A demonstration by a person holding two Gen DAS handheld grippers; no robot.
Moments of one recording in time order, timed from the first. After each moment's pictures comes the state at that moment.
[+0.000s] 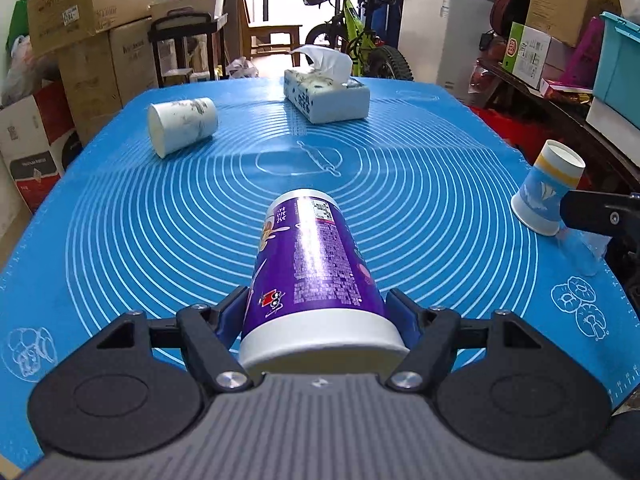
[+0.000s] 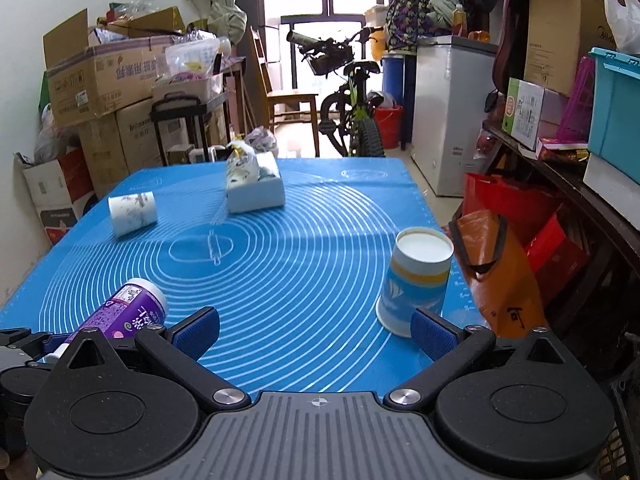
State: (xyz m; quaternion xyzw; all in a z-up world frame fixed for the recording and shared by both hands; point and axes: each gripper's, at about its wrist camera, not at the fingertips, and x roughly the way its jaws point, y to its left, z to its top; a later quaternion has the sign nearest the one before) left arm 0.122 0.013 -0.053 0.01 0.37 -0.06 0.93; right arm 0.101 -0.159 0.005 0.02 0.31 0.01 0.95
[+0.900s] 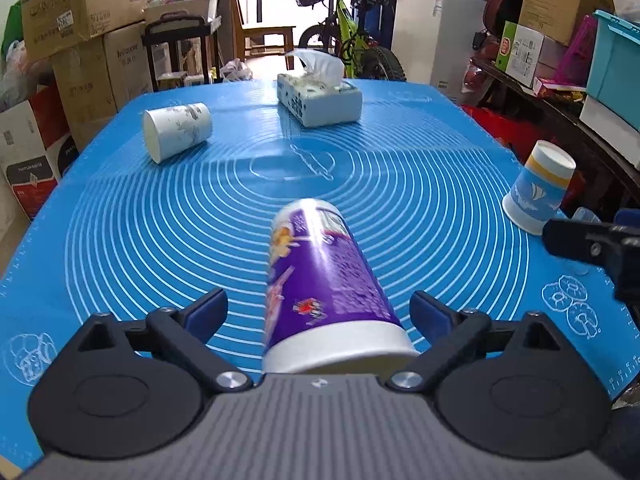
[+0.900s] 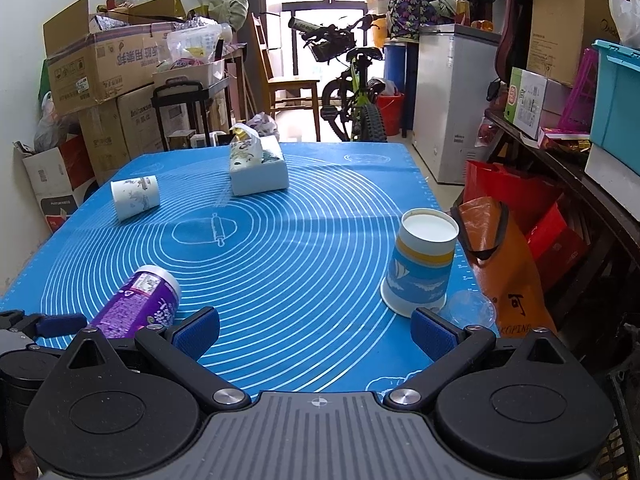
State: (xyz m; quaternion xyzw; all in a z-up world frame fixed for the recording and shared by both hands) left arm 0.114 0.013 -0.041 0.02 0.37 -0.07 0.93; right arm 0.098 -0.154 0.001 0.02 0.33 0.02 0.94
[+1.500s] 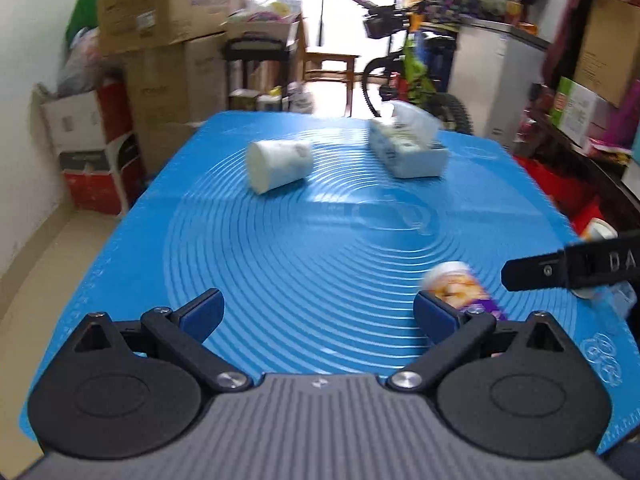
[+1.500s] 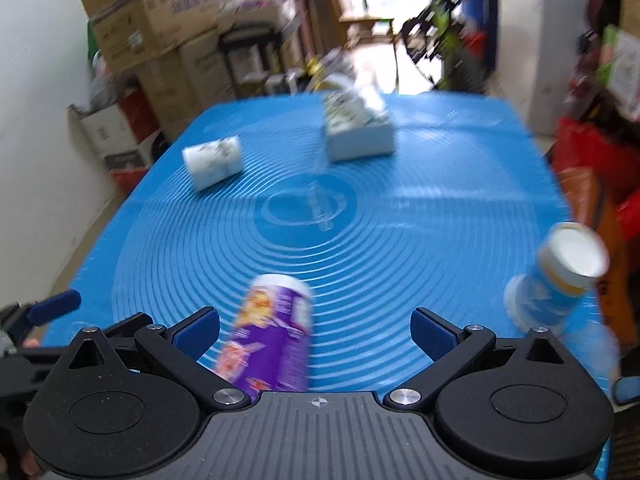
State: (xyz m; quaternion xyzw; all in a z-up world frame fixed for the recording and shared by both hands) left arm 0.116 0.096 -0.009 -0.03 0.34 0.01 0.94; right arm 0.181 -0.094 0.017 0.05 0.44 0.14 0.89
